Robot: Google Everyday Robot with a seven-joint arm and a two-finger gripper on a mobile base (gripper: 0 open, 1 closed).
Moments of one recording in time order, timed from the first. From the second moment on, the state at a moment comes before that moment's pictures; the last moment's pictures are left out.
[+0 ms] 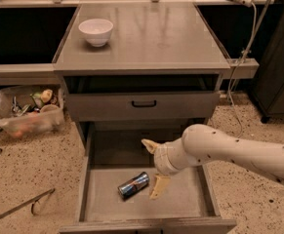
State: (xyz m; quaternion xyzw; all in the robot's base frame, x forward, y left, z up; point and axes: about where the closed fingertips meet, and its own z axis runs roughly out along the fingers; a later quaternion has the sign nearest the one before) arm 0.491 -0.028 0.586 -0.72 0.61 0.12 0.30
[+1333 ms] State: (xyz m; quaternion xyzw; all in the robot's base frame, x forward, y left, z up) arm 0.536 0.027 0.440 -0.73 0.59 0.19 0.28
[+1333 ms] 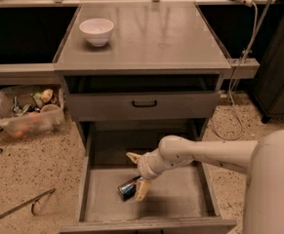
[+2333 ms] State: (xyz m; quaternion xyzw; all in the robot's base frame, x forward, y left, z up) arm 0.541 0.031 0.354 -0.73 0.61 0.22 0.25
